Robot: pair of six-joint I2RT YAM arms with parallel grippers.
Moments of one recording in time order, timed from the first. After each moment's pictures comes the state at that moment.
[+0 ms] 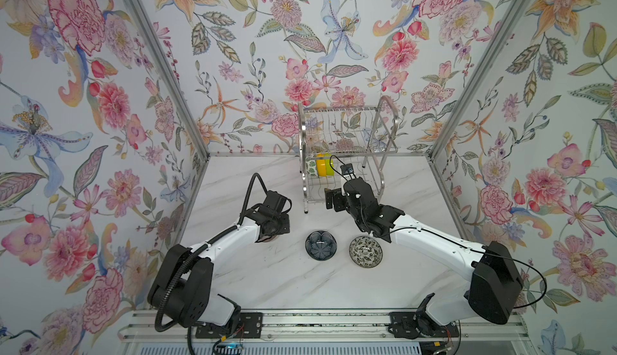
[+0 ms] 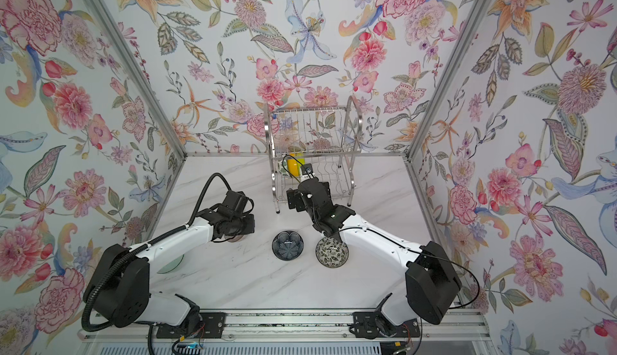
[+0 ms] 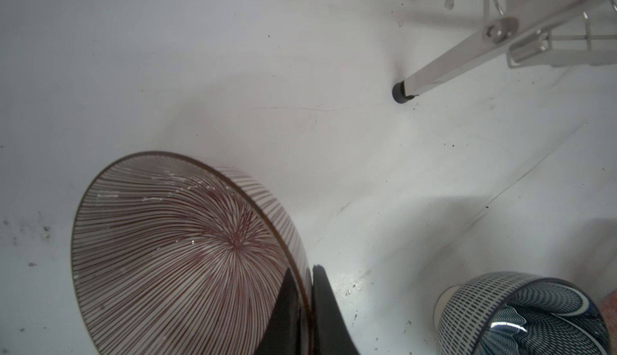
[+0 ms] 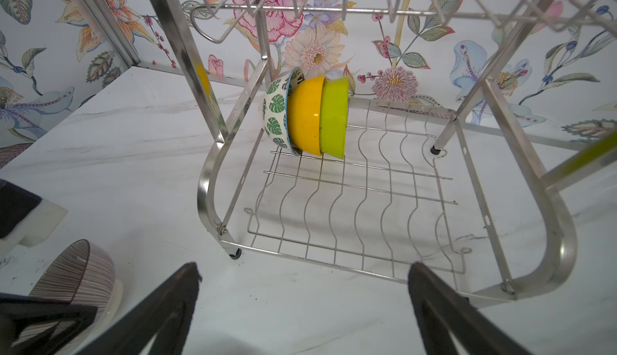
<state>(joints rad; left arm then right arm) -0.52 1.45 0.89 -0.49 -0.07 -0.51 0.80 1.48 1.10 -0.09 0.41 0.24</state>
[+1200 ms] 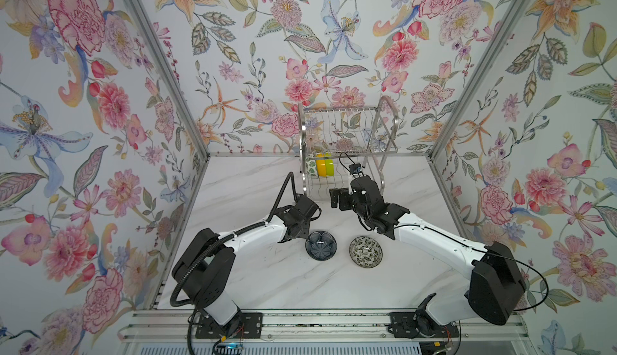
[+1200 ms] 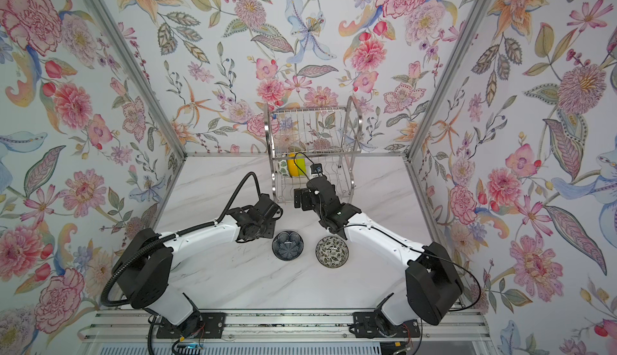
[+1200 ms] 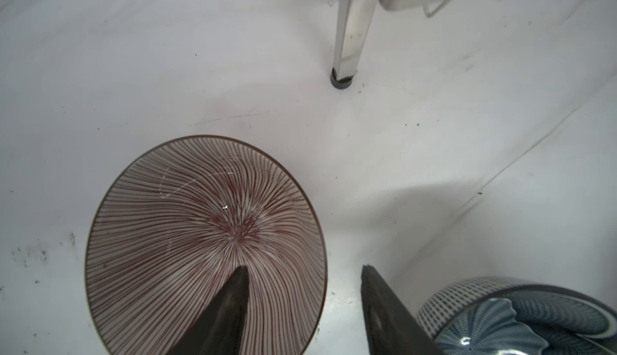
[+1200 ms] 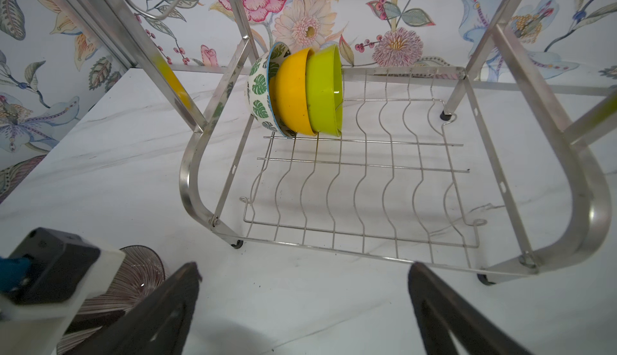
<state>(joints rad) -0.74 1.60 1.05 -0.57 -0.31 -0.51 0.70 1.47 1.07 -0.13 0.28 0.34</state>
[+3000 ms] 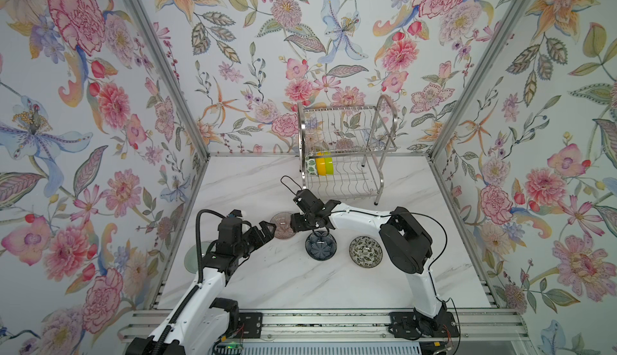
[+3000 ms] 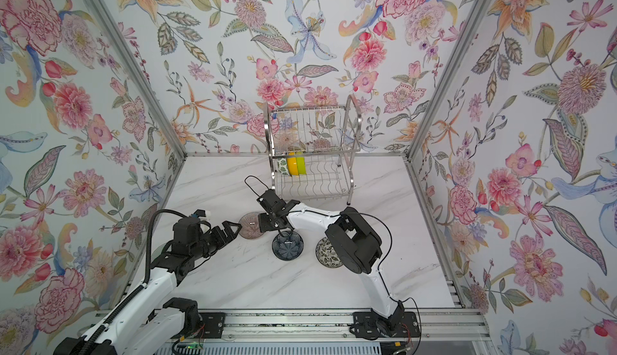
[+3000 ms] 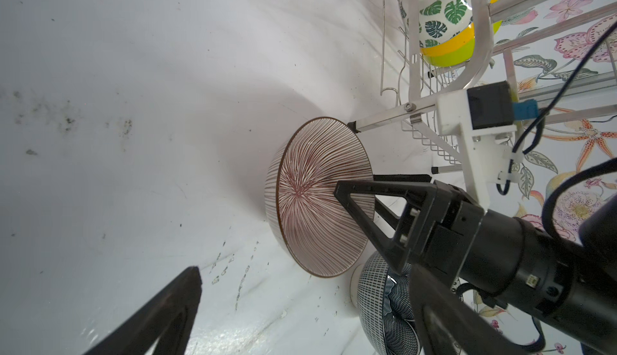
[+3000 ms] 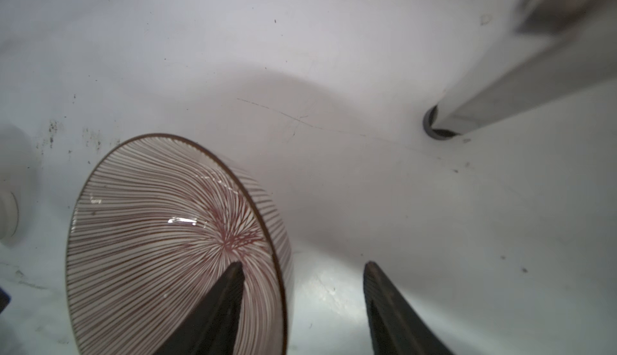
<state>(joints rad) -0.16 0.88 0.41 -0.21 0.31 -0.75 0.91 2.13 1.55 -0.41 -0.03 0.57</state>
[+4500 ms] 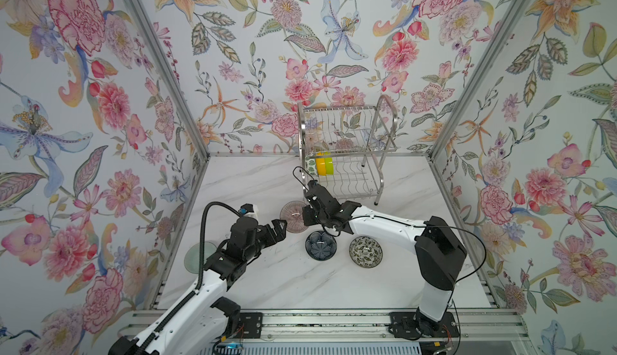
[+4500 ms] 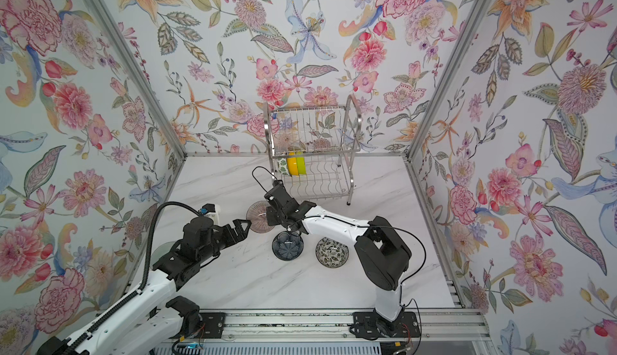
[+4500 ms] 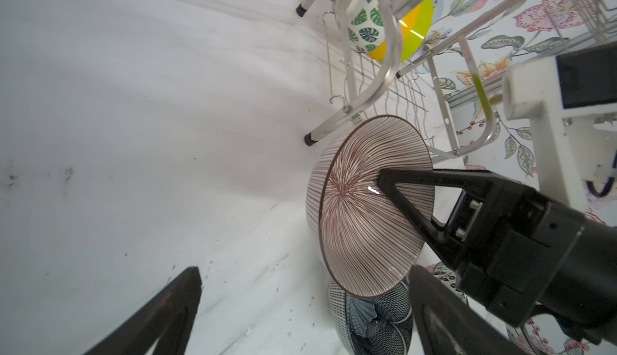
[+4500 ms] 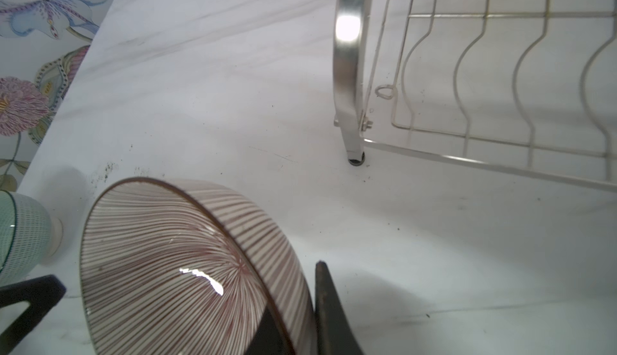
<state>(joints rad) -0.49 0.84 0.48 -0.17 0.01 -0.76 0.90 1.81 1.34 -0.31 0.15 0.55</state>
